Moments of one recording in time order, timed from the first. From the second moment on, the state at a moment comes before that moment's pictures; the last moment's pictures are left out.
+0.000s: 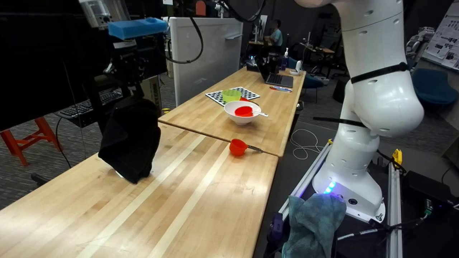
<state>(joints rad) 0.43 0.45 0.20 -1.37 -0.11 1.65 0.41</state>
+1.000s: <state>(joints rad) 0.54 0.03 0.29 -1.86 -0.09 1.92 1.24</state>
